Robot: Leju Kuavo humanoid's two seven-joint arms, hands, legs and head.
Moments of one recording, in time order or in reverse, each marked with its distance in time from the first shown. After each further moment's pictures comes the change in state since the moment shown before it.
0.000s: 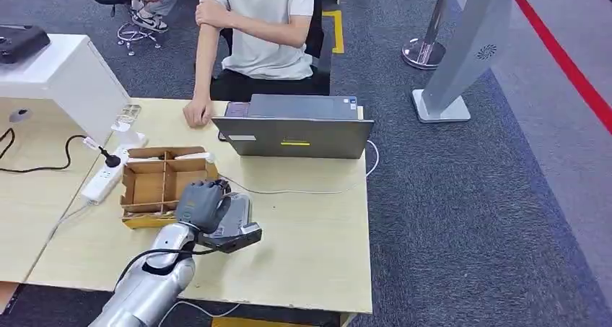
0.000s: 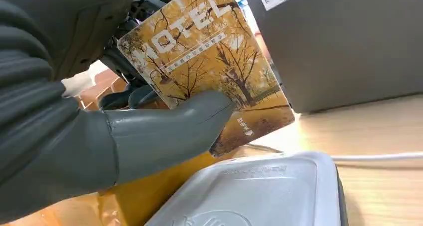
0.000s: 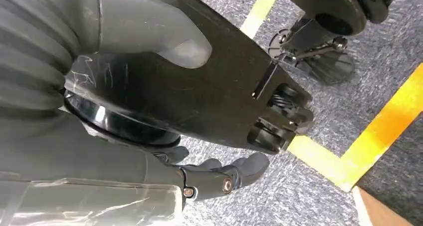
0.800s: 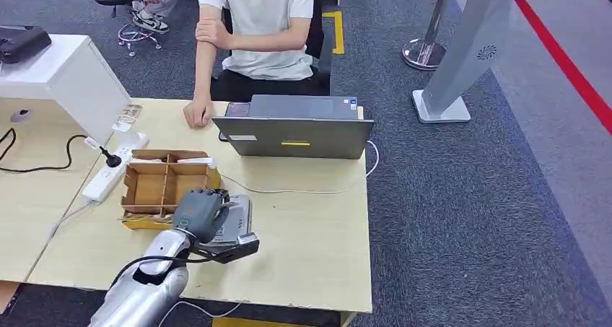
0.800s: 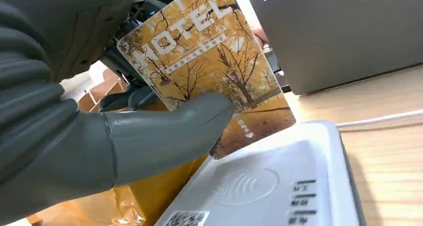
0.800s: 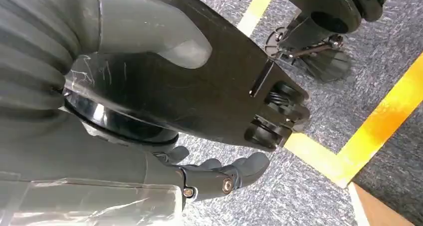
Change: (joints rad) left arm 0.081 0.074 -0.042 -0.191 0.010 -0.093 0.050; right arm 0.000 0.000 0.000 0.000 0.002 -0.011 -0.009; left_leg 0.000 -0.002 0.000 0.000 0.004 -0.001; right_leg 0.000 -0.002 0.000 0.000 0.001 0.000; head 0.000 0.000
